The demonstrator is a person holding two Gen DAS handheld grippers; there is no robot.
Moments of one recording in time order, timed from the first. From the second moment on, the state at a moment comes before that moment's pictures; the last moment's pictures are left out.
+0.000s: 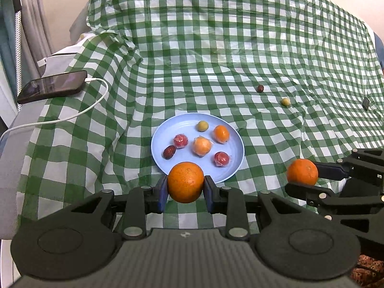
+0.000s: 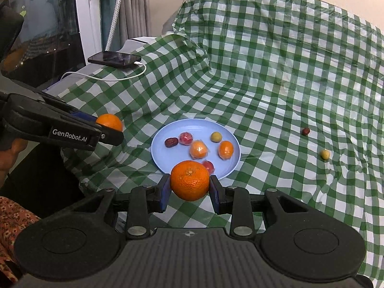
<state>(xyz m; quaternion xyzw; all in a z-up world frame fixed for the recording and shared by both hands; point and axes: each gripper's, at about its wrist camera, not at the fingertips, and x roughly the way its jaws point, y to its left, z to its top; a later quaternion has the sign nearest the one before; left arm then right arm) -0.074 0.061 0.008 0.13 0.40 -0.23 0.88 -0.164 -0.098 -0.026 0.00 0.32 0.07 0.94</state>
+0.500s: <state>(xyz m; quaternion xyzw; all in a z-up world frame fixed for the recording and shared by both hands) -0.059 0.056 0.001 0.12 0.40 -0.23 0.88 -0.150 -0.103 -0.032 0.01 0.34 0.08 0.94</state>
